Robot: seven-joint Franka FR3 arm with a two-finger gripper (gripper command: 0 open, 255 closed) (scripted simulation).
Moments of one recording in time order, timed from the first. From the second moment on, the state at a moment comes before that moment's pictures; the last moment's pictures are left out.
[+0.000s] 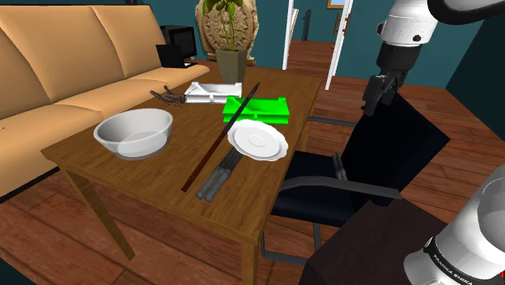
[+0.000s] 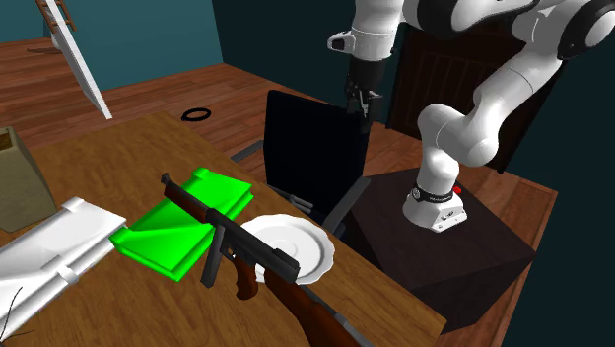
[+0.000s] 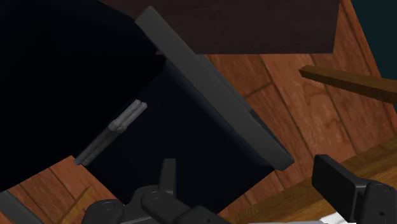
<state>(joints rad) 0.02 -0.80 0.02 -2.43 -0.06 1.64 0.05</state>
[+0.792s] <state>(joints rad) 0.05 -0.58 0.38 -2.30 -0.19 1.73 0.32</state>
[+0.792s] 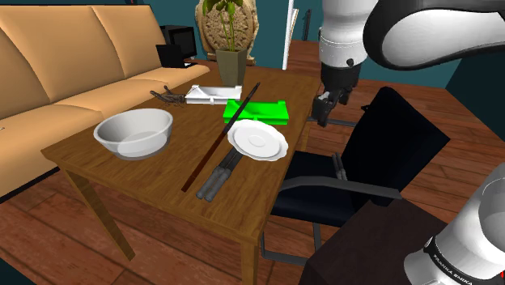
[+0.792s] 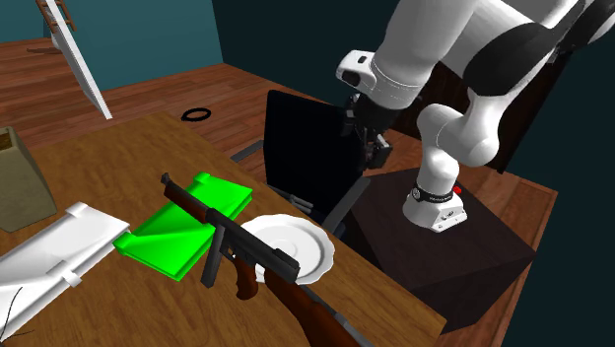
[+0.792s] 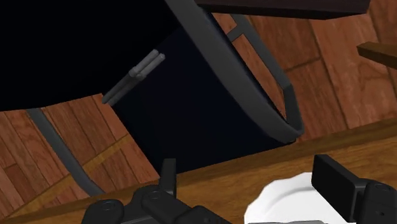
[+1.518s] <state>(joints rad) 0.01 -0.07 0.81 -1.99 -0.61 1.59 0.73</state>
